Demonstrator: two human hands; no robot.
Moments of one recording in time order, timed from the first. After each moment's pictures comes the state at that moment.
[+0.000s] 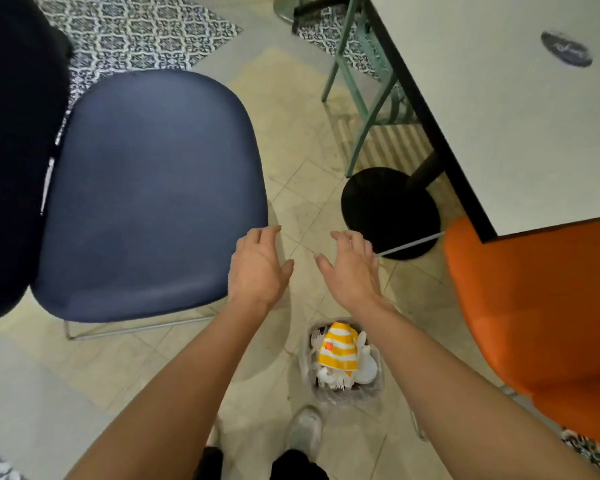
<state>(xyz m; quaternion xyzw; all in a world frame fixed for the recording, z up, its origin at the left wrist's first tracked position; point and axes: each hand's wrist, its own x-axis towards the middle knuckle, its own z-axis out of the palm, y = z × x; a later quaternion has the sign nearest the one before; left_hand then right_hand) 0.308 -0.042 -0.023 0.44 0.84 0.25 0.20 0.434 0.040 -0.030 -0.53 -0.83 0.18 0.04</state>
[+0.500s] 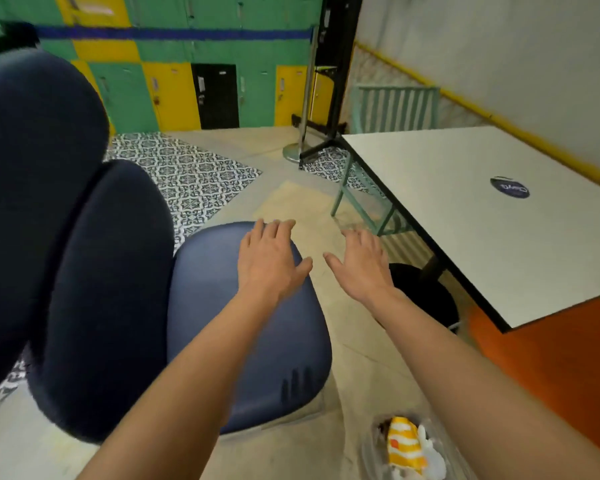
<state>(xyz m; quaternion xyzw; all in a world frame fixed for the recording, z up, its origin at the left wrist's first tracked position) 0.125 -0.063 0.196 0.55 0.81 0.21 0.01 0.260 0.020 0.185 -0.52 -0.83 0.12 0.13</state>
